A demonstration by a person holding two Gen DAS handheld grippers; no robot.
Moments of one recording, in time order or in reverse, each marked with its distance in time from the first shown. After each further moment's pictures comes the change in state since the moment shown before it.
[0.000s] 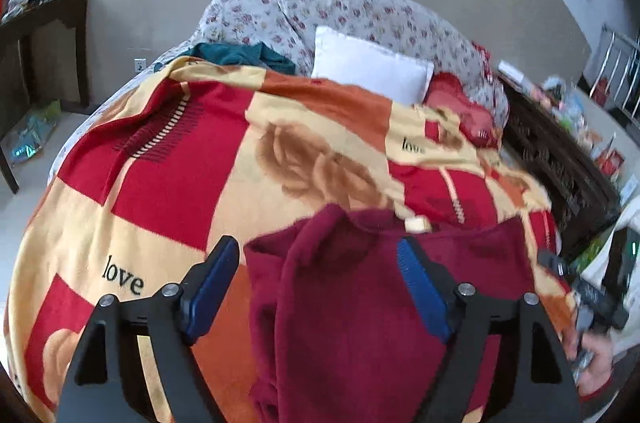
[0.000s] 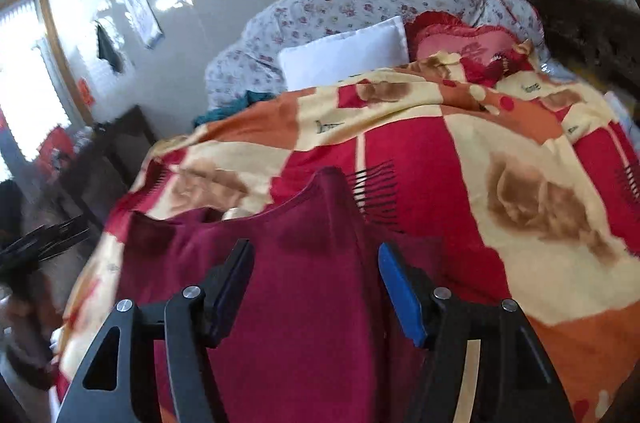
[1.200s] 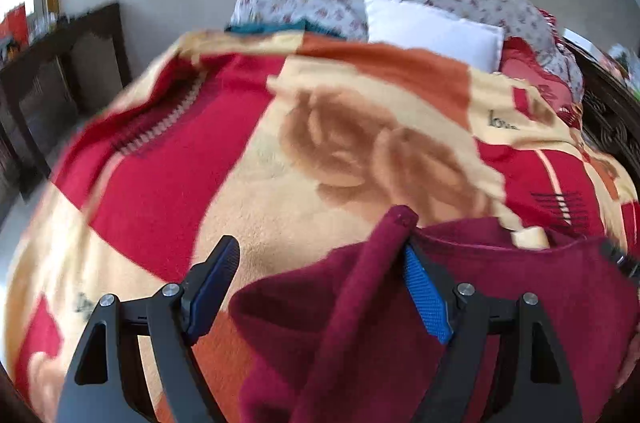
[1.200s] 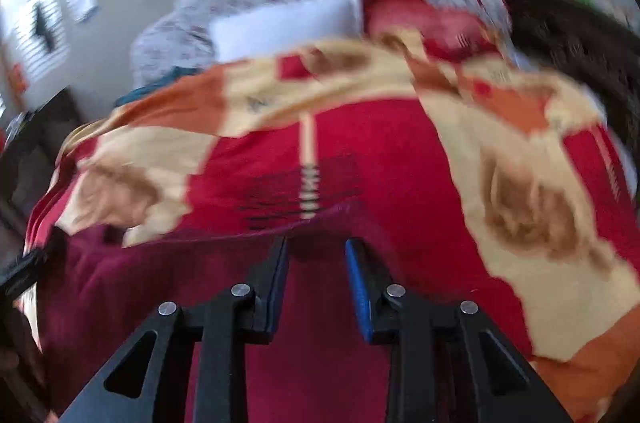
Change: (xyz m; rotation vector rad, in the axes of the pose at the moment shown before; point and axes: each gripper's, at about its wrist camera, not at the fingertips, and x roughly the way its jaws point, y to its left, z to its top) left arm 0.119 0.009 0.003 -0.003 0.034 0.256; right arm 0.103 -0.015 0.011 0.056 0.120 -0.231
